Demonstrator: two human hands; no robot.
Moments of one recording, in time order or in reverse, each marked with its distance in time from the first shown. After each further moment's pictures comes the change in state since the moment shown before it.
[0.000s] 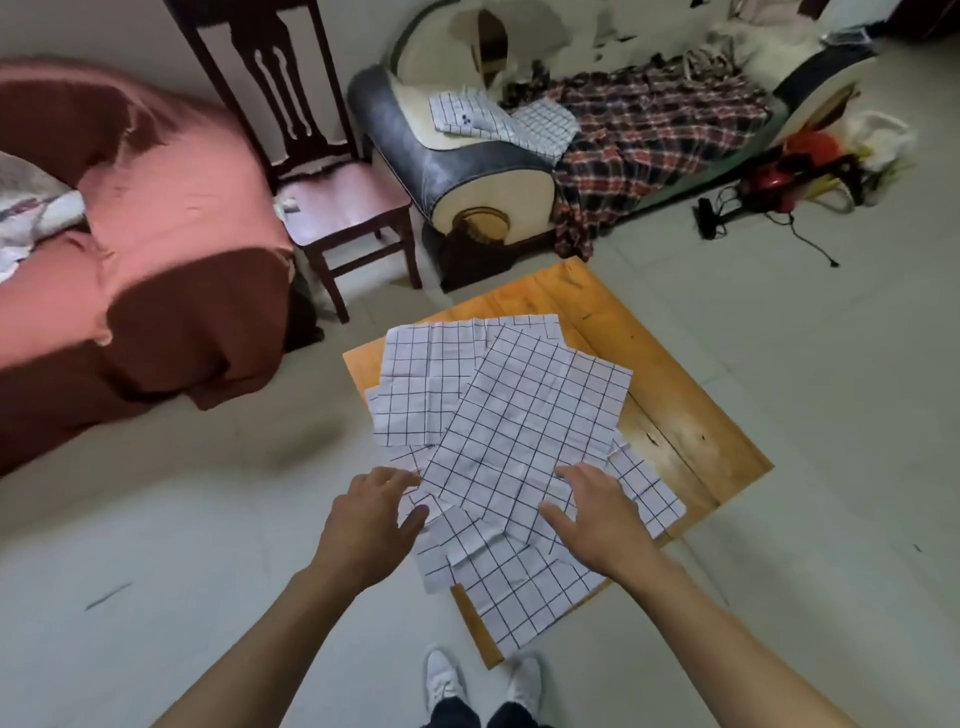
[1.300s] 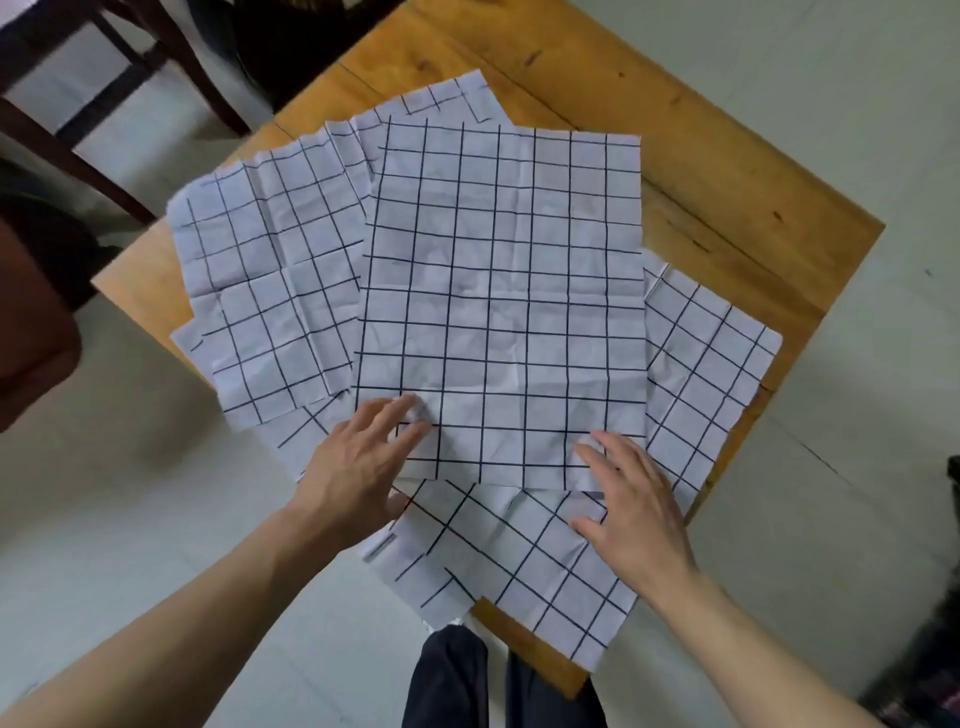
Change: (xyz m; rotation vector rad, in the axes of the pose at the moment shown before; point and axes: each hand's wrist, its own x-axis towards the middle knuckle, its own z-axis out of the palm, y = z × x) left_hand 0.226 -0.110 0.230 0.474 -0.345 0.675; right_hand 0.098 0.121 0.274 0.056 0.141 0.276
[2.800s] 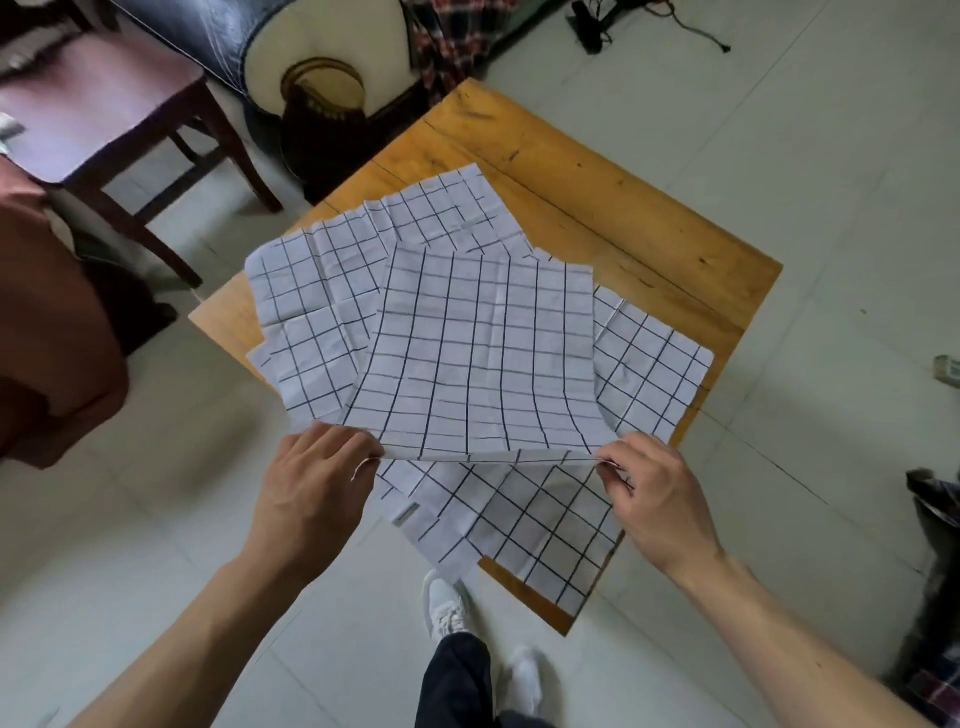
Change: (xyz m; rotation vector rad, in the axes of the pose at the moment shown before) left_hand -0.122 0.019 -0.072 -0.203 0.618 -0.071; right_hand -0.071 -0.031 -0.082 0.107 0.314 -0.134
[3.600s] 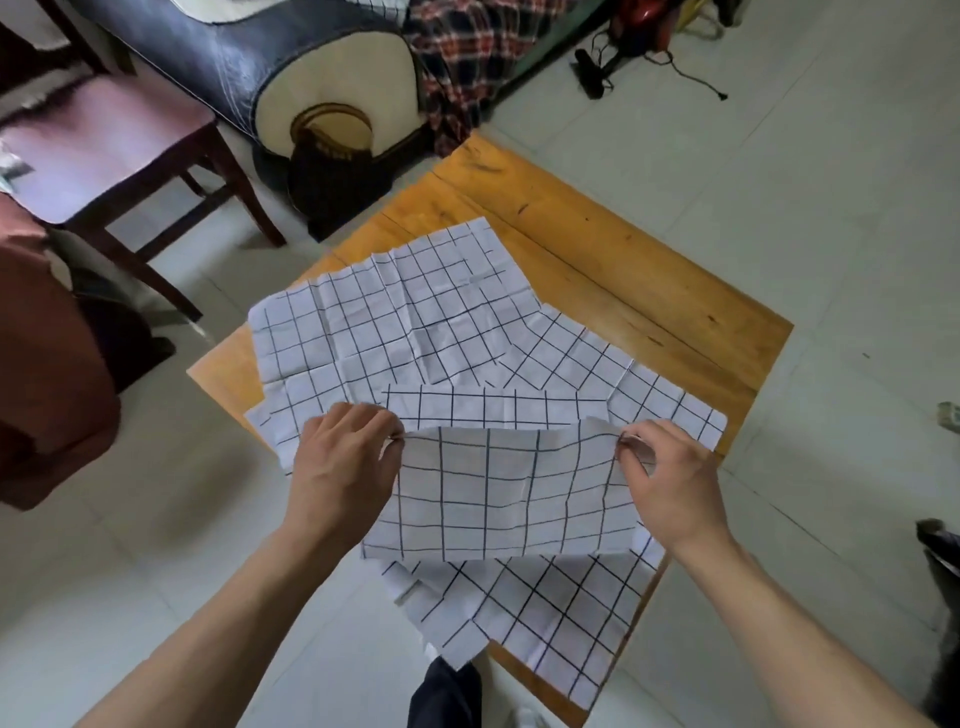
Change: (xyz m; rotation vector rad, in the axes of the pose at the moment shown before) left_hand 0.098 -0.018 0.013 0.004 0.053 -0.085; right_hand 0.096 -0.006 -0.023 0.132 0.148 0.173
